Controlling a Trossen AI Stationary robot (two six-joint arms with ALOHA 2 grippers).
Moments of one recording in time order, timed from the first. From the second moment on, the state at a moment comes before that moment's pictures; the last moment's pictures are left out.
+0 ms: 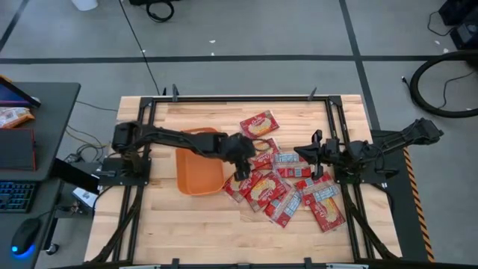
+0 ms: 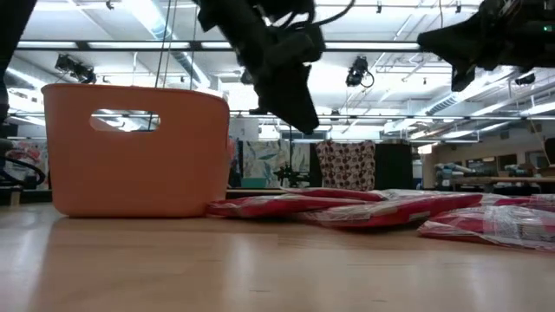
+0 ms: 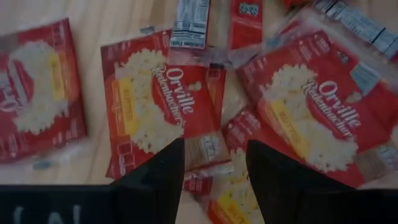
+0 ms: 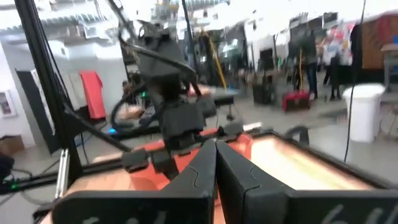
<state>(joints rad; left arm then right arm) -0.02 1.88 1.42 -0.42 -0.13 -0.09 0.28 0.52 0.07 0.64 0.45 0.08</state>
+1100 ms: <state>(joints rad) -0.09 2.17 1.55 -0.36 -0.44 -0.01 0.37 0.50 0.13 0.39 0.71 -0.09</state>
